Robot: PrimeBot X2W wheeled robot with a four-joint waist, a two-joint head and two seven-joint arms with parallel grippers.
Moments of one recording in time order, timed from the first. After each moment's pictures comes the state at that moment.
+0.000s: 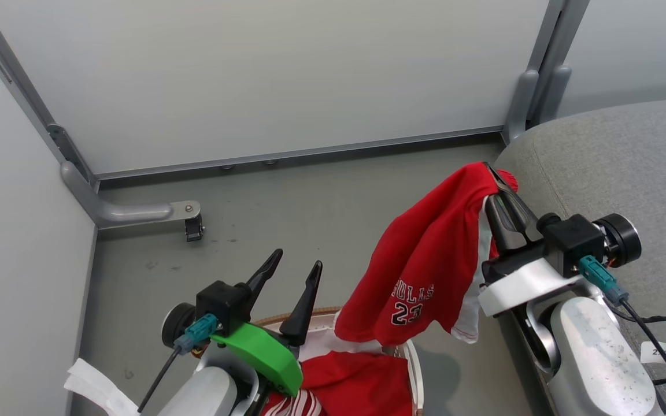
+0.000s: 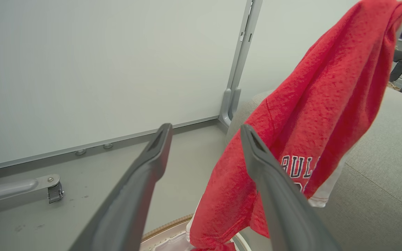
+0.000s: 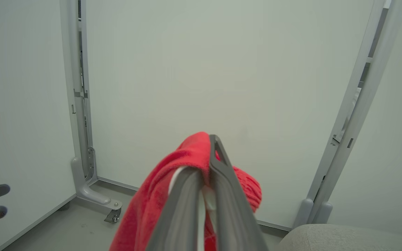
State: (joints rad) left arm -0.32 0.17 -0.65 0.40 -0.56 -0.10 -0.26; right arm -0.32 -0.05 0.14 0.17 0.02 0.13 -0.26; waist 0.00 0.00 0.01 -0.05
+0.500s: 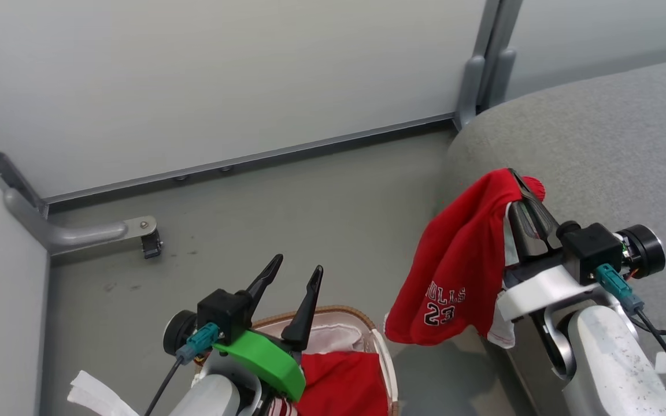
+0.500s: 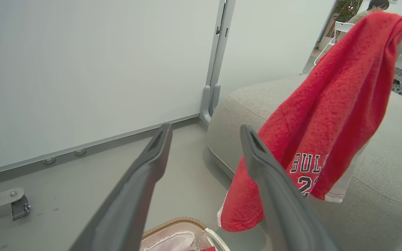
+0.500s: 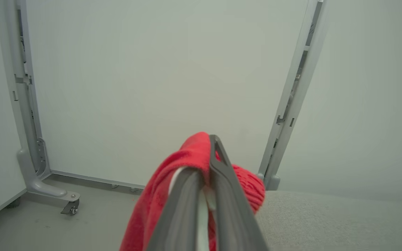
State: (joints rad) left arm -0.27 0.13 -0.59 0.39 -0.49 -0.11 -0.26; right arm -0.28 -0.05 0.07 0.15 -0.04 0.13 -0.26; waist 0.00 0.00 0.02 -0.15
